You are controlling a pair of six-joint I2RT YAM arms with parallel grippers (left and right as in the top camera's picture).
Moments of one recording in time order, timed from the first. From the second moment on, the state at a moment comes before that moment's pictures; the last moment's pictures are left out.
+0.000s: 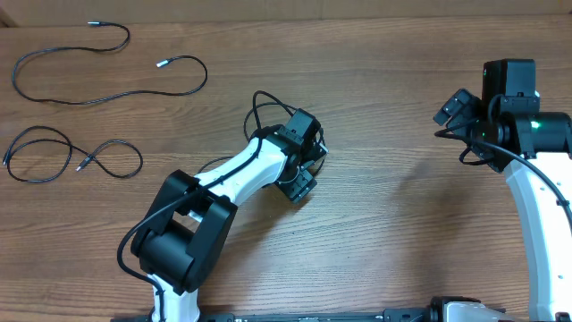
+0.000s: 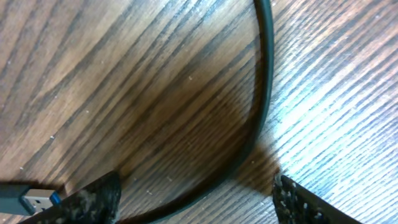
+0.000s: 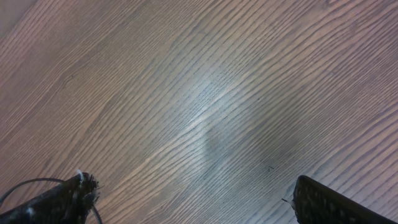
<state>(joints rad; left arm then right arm) -0.60 1.98 1.26 -0.69 0.01 0.22 -0.04 1.40 1.38 -1.07 0.17 0.67</state>
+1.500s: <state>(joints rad) -0.42 2.00 1.56 -1.15 0.12 -0.20 -0.04 1.40 1.38 -1.07 0.17 0.67</state>
